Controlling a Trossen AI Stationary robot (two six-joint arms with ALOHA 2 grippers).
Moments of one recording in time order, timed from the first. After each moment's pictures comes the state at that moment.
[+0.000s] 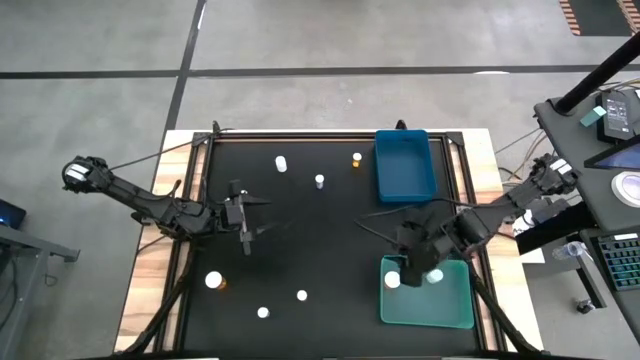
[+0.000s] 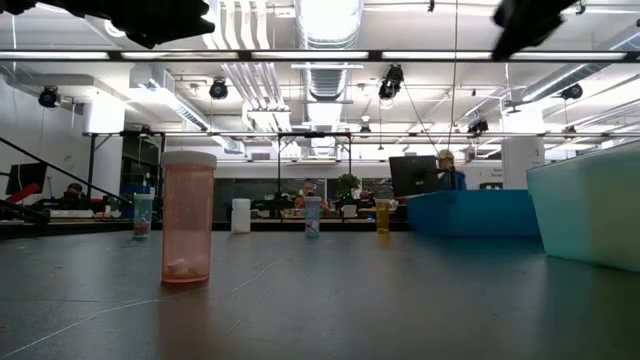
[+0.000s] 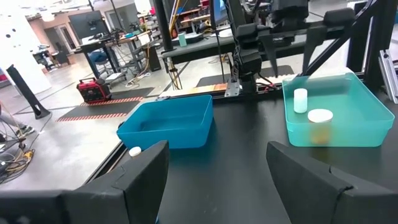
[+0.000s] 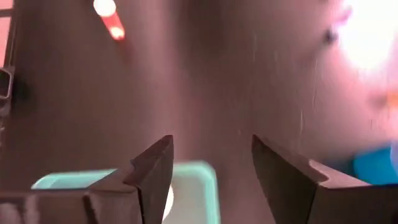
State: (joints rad) left arm -0.39 0.79 0.50 0.18 -0.64 0.11; right arm 0.50 1.25 1.04 -0.73 0.34 0.48
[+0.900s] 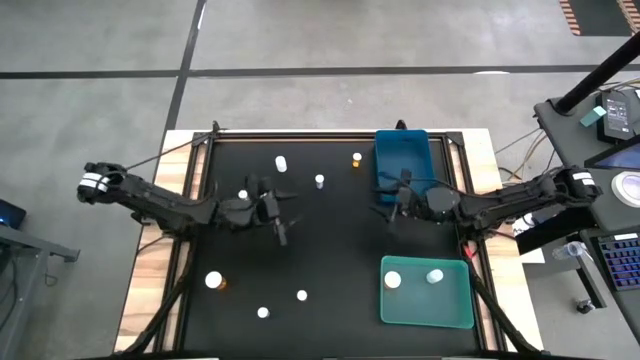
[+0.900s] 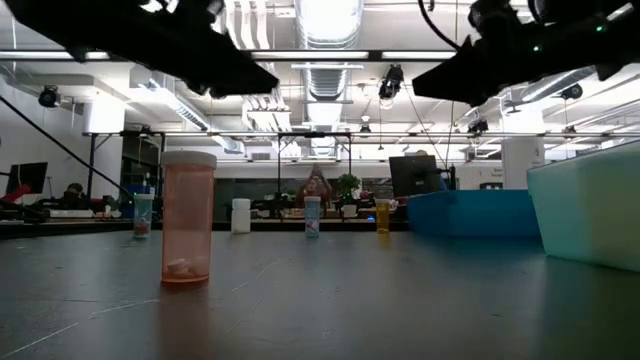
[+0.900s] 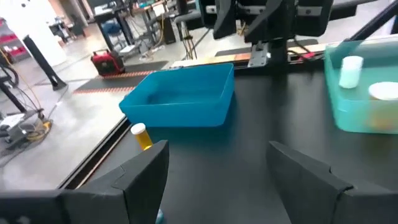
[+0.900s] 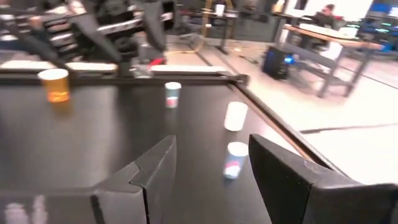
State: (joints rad) left arm -0.13 1.21 0.53 0.49 -0.47 0.11; right arm 0.04 1.05 0.36 0.56 0.34 -0.08
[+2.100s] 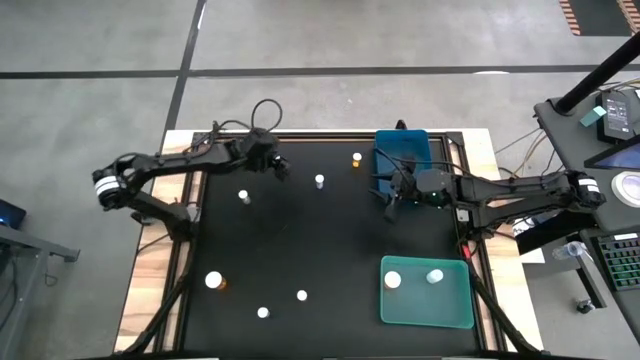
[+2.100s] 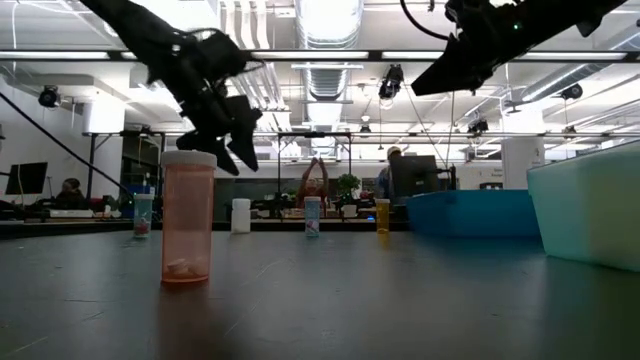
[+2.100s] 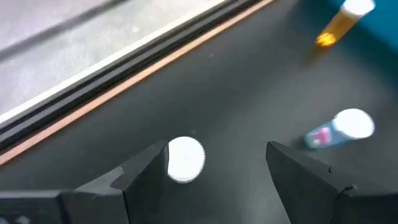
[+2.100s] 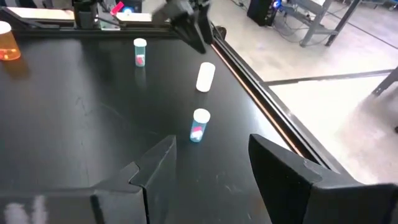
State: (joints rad) left arm 0.54 1.38 0.86 -0.26 -0.19 -0.31; right arm -0.06 1.00 0.64 -0.03 0.31 -0.05
